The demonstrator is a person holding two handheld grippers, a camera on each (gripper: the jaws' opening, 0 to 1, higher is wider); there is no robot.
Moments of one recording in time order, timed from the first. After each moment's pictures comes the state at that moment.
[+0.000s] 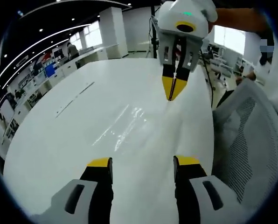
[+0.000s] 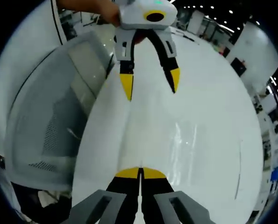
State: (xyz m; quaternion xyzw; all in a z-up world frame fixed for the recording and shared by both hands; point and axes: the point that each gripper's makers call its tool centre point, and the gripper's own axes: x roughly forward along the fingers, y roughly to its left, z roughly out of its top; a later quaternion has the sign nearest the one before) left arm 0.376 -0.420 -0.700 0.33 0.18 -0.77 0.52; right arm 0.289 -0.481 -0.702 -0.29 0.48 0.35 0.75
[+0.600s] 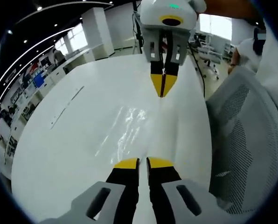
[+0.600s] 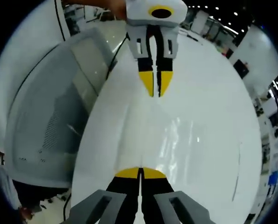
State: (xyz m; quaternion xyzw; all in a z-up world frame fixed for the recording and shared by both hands) left arm 0.374 -0.420 -0.697 0.38 0.15 -0.78 0.48; right arm 0.288 -0.481 -0.702 -0.31 0.48 0.35 0.74
